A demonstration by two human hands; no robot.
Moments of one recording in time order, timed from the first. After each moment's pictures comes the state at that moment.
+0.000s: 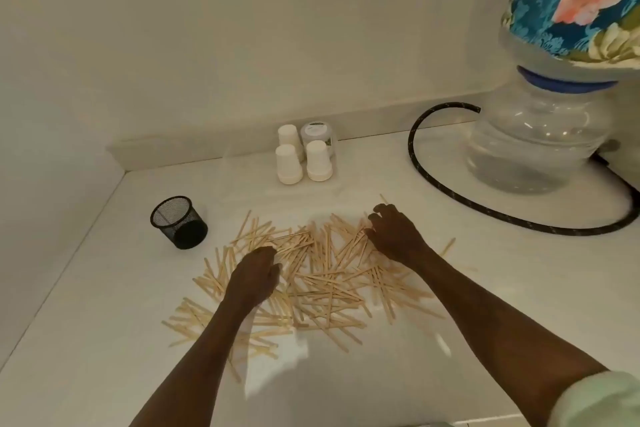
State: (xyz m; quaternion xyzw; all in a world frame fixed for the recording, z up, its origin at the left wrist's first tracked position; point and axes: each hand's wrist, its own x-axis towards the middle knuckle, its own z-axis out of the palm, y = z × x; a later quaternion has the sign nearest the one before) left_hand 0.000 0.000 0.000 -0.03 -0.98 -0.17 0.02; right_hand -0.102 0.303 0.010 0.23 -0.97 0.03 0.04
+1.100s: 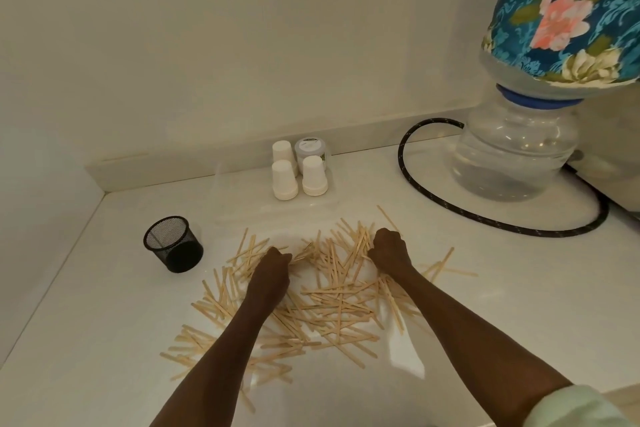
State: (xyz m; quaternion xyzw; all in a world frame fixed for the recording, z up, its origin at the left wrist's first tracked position) left_hand -0.038 0.009 -0.004 -0.03 -0.99 -0.14 0.03; right_hand -0.091 0.264 0.011 -0.06 -0.96 0.26 -0.07
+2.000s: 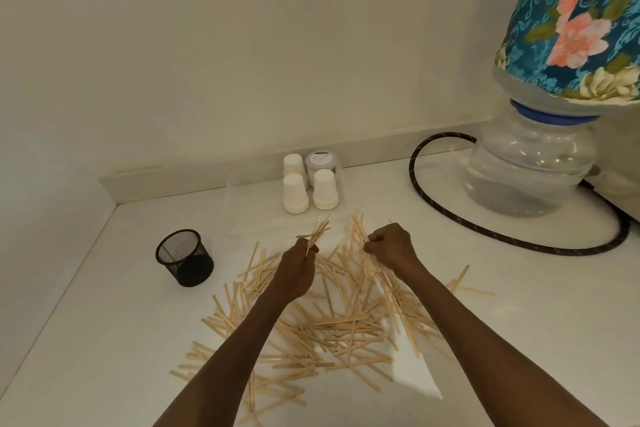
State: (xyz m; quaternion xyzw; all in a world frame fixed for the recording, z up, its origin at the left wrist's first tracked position) left_hand -0.057 0.034 0.047 -0.02 -0.91 -0.41 0.01; right_hand -0.096 0.243 0.063 -0.08 -0.88 0.47 -0.04
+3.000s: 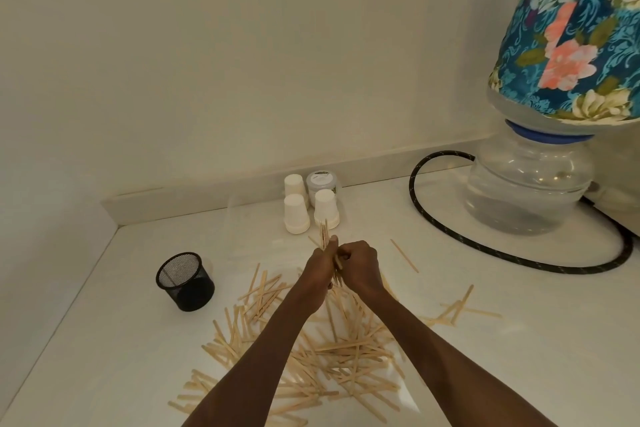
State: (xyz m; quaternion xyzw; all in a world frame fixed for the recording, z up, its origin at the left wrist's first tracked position) left_hand -0.089 0.079 0.069 0.14 -0.69 -0.69 -0.13; right_hand -0.082 0.178 0.081 0.00 -0.86 0.51 0.02
